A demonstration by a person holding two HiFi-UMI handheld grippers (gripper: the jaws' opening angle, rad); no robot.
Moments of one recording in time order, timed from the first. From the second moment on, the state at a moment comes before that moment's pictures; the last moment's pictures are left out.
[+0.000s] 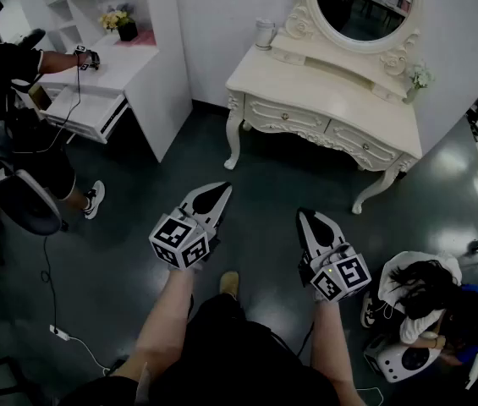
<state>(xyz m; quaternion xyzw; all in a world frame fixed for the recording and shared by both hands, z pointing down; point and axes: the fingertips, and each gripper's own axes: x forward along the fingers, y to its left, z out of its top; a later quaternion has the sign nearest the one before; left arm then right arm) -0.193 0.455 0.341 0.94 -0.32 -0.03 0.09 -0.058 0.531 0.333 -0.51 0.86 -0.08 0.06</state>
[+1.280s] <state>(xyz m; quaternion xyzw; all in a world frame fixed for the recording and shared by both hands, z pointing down) -0.210 0.270 0.368 0.95 -0.29 -0.04 0.12 -0.067 0.350 0.356 -0.56 0.82 -0.10 0.05</state>
